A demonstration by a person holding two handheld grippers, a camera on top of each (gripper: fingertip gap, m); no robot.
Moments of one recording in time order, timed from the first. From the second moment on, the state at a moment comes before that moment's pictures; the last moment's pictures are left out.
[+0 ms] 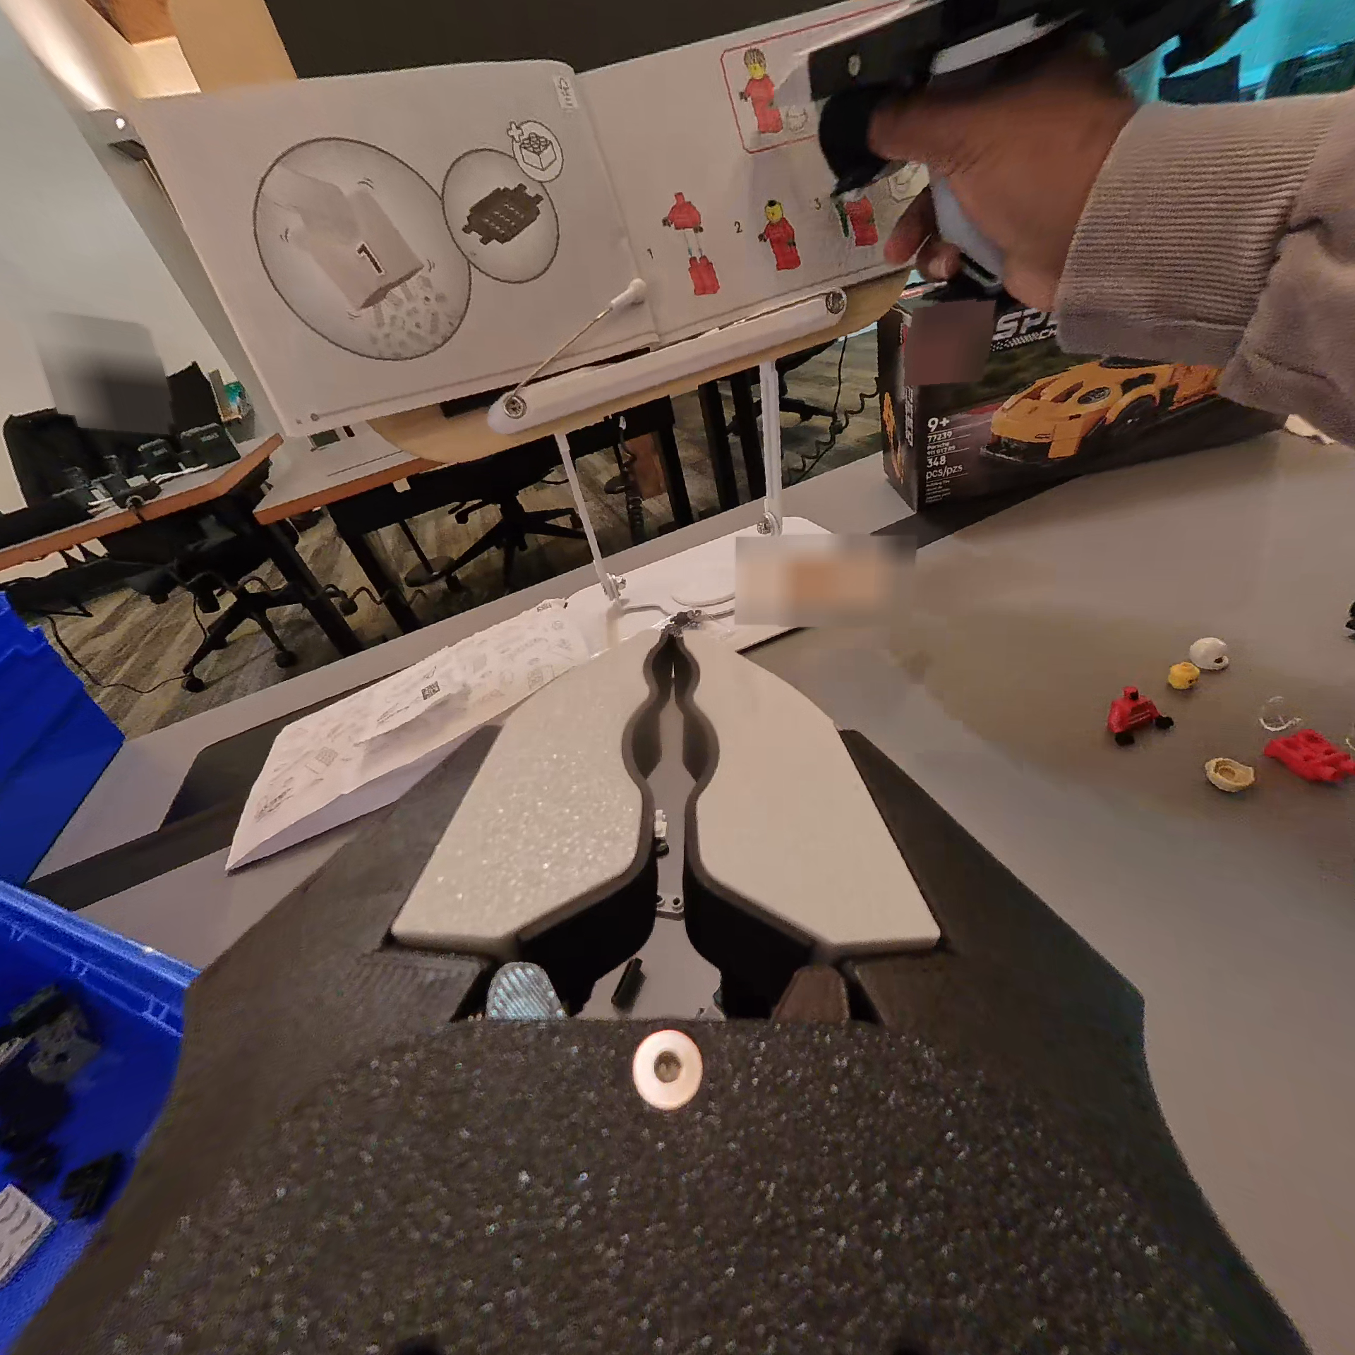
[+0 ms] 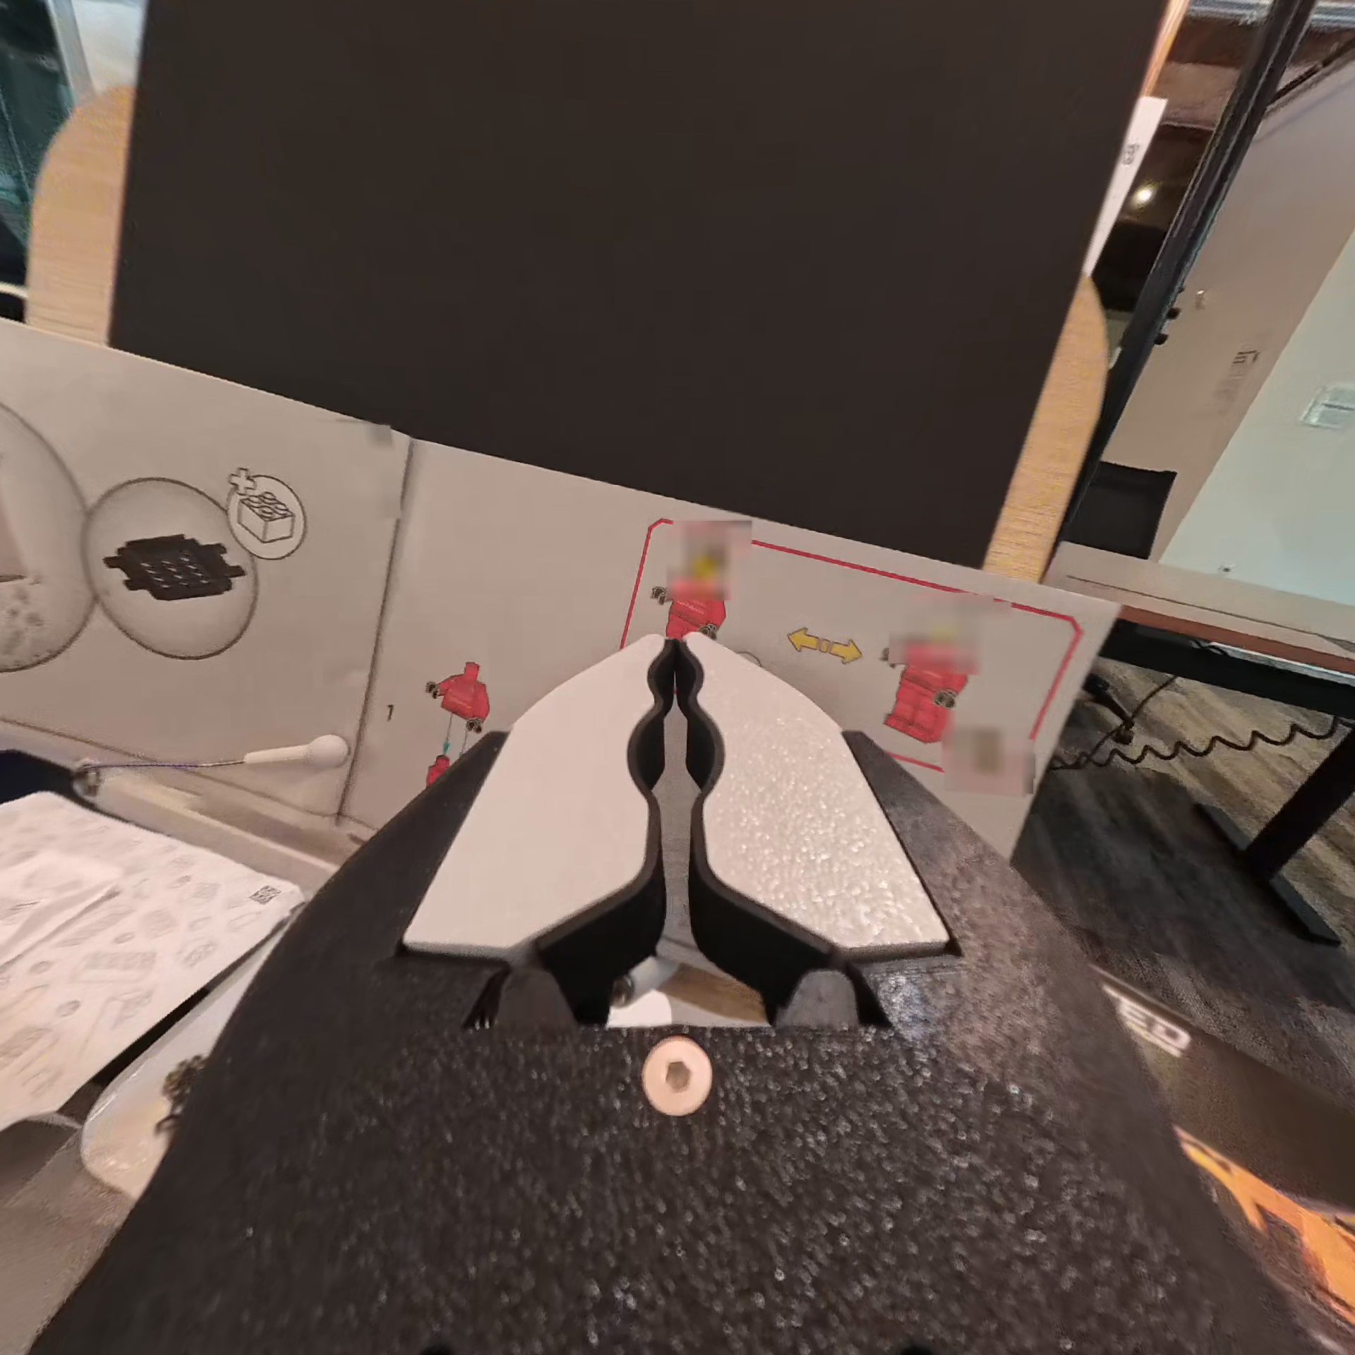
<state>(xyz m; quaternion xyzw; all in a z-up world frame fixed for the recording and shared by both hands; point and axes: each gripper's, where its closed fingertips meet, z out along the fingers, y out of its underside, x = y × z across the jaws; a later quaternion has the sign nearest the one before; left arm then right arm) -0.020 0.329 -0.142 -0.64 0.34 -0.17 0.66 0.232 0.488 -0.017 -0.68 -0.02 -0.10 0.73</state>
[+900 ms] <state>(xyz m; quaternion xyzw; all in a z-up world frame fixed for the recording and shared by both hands) -0.015 0.332 -0.158 -0.65 0.36 -0.17 0.64 0.248 0.482 -0.035 -0.69 -0.02 -0.11 0.72</state>
